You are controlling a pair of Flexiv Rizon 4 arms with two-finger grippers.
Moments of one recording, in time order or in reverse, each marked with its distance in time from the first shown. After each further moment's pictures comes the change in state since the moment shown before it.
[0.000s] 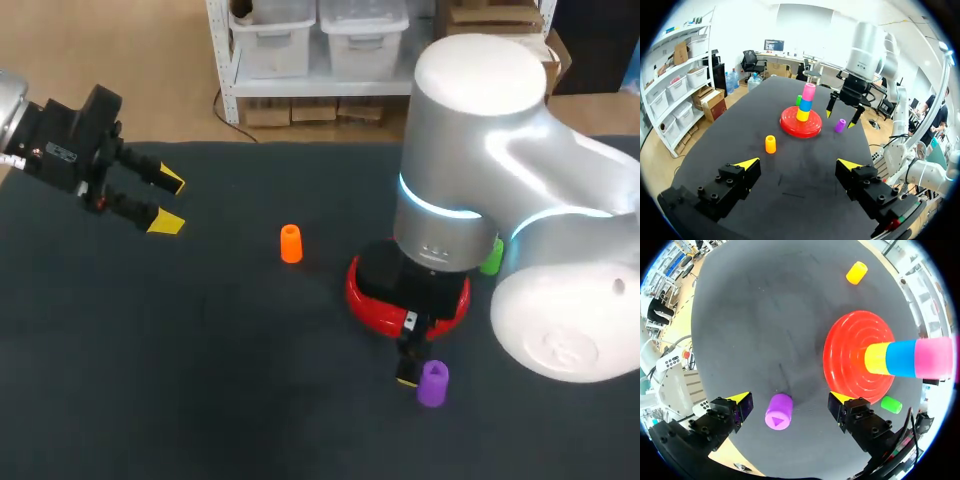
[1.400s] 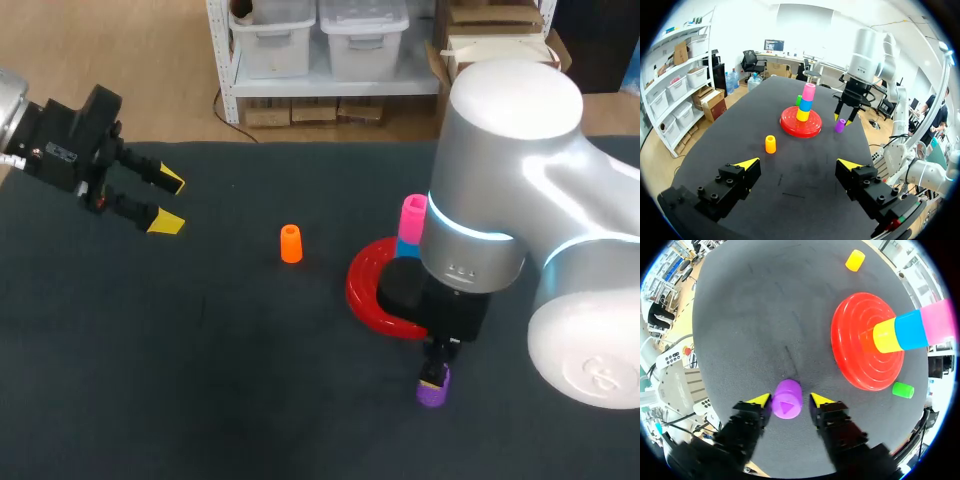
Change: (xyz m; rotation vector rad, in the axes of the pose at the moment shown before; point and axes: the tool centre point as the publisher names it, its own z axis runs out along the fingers) left arm 0.000 0.000 0.000 0.000 0.000 0.000; right arm 0.025 0.010 0.011 -0.023 -0.008 0.036
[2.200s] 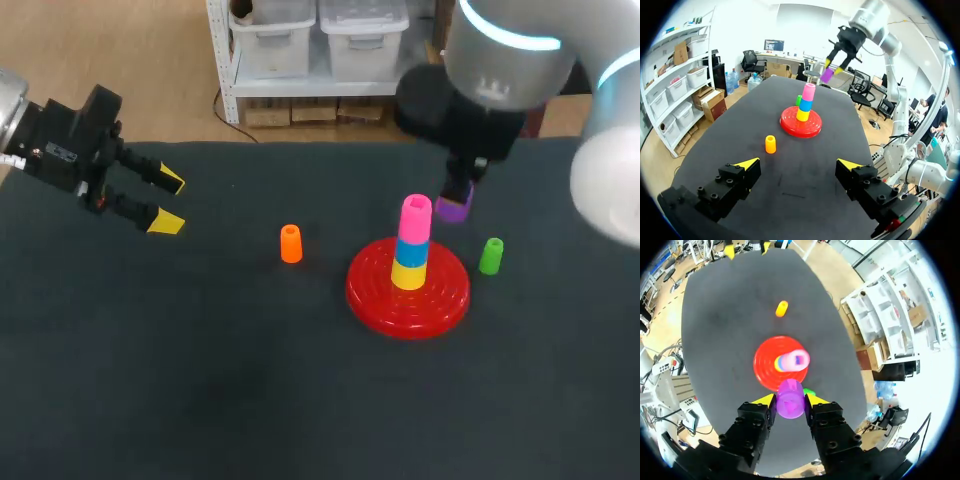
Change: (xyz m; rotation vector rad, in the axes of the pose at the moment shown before) left arm 0.000 0.000 0.000 0.000 0.000 0.000; right arm -0.040 -0.107 -0.197 0.336 -0.098 -0.020
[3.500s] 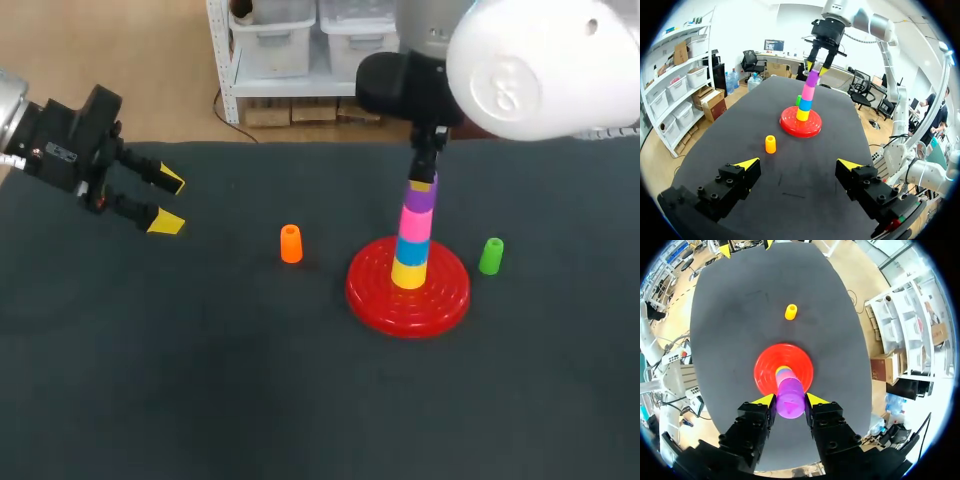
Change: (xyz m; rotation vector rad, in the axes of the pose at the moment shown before) left arm 0.000 0.000 0.000 0.000 0.000 0.000; right arm -0.039 -0.020 0.041 -0.181 0.078 -0.127
